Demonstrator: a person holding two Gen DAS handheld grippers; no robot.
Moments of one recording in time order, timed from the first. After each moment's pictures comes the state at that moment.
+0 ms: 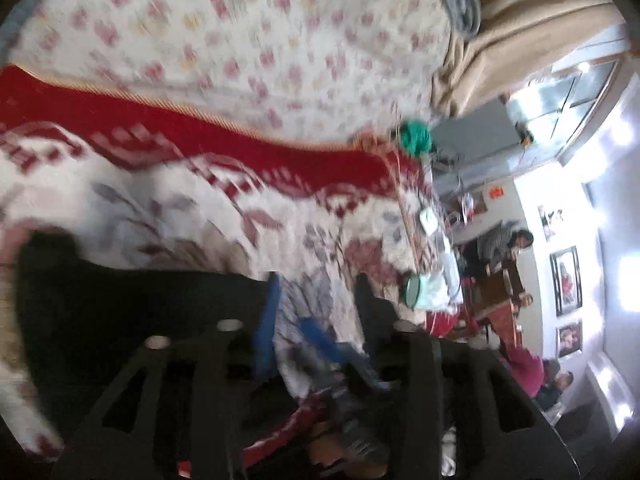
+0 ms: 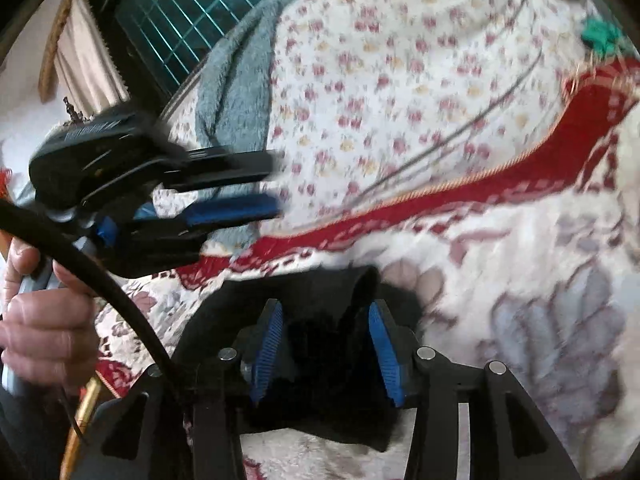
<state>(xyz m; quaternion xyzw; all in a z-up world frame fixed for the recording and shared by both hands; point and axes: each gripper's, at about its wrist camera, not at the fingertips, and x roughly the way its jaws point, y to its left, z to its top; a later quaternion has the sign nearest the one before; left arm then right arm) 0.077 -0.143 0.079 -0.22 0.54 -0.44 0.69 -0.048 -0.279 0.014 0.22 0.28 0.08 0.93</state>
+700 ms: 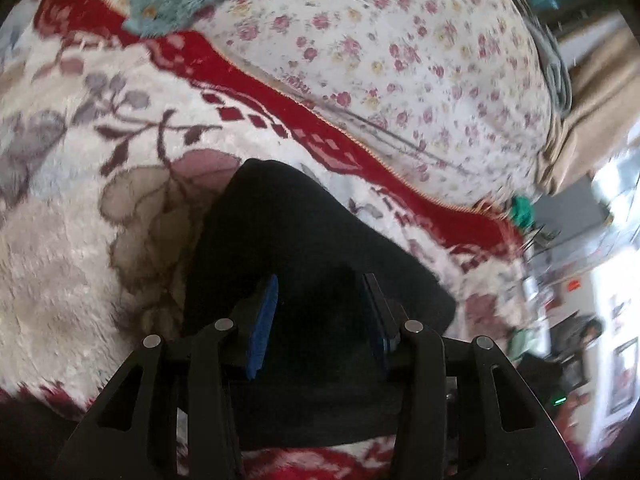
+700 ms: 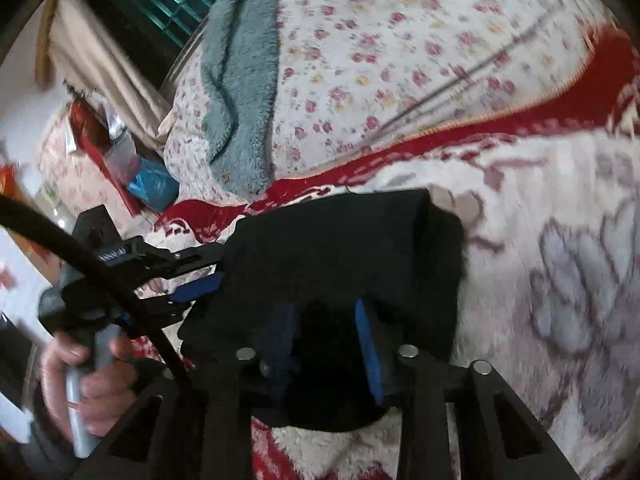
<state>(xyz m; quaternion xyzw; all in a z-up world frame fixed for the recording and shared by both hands) 0.034 -0.062 -0.014 -0.23 0.50 -0.23 0.80 -0.031 -0.255 -0.025 0.25 0.37 0.15 0.88</state>
